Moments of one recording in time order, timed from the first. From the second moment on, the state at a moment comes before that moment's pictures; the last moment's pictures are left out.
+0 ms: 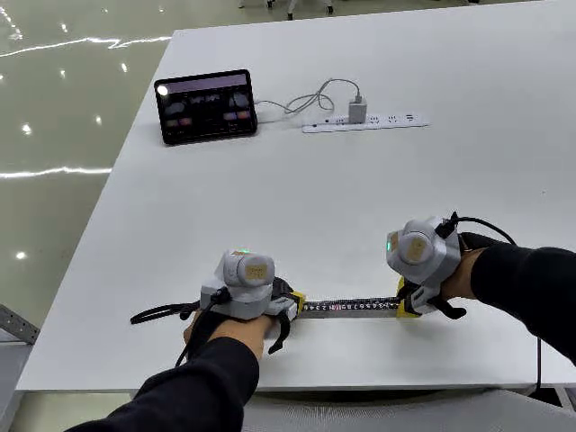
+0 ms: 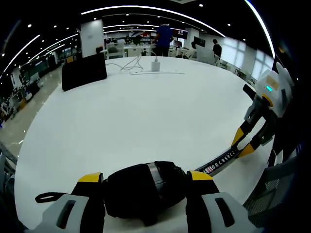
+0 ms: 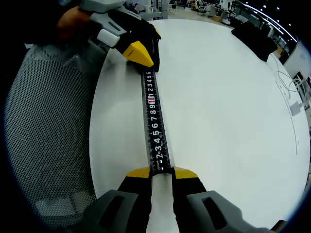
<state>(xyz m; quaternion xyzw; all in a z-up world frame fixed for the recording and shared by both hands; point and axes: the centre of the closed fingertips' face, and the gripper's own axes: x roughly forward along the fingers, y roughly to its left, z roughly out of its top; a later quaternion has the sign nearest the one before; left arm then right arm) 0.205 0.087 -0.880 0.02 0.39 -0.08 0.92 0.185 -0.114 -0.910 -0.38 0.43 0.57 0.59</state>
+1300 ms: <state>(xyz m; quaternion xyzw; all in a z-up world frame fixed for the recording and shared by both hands) 0.205 0.086 -0.880 0.02 0.38 -0.08 0.92 0.182 -0.095 -0.910 -0.38 0.43 0.57 0.59</state>
